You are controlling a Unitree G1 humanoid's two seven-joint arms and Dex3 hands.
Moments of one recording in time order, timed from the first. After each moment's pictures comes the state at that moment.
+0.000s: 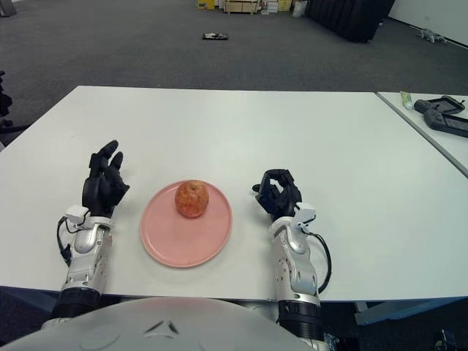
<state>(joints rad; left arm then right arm) 0.09 0.00 0.12 0.35 -0.15 -0.52 -0.04 0.17 0.11 -0.09 -0.04 0.26 0.11 -0.10</state>
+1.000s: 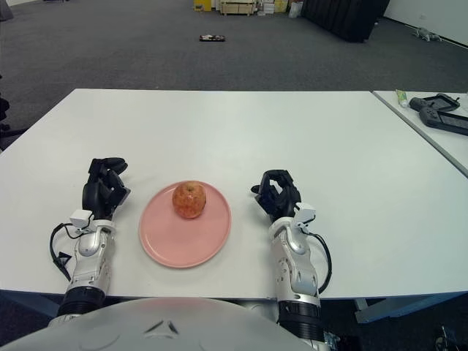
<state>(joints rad) 0.09 -0.04 0.16 0.38 -0.08 -0.58 0.02 0.17 0.11 -0.09 -0.04 0.26 0.11 -0.09</state>
